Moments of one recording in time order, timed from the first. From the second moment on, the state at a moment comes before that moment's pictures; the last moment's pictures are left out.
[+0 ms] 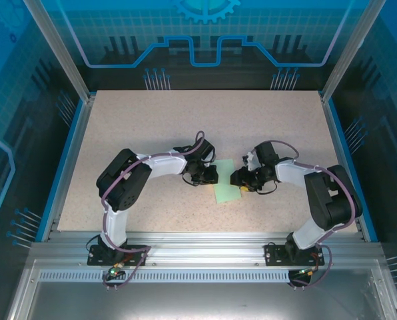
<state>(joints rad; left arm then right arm) -0.67 1.98 1.22 -0.39 0.36 -0.69 0.28 1.62 0.75 -0.34 -0.63 0.48</state>
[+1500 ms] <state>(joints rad) -1.15 1.94 1.30 -0.53 -0.32 -0.44 0.27 1.71 0.83 -0.35 -0.74 0.46</state>
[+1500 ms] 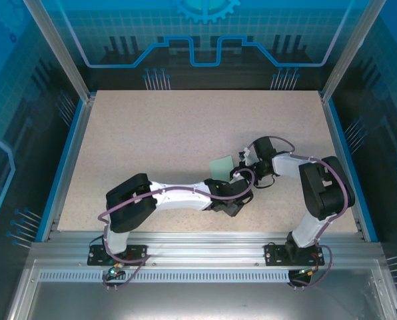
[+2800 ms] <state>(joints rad) -1.06 1.85 1.17 -0.39 -0.28 -0.45 0.25 1.68 0.83 -0.39 -0.69 0.44</state>
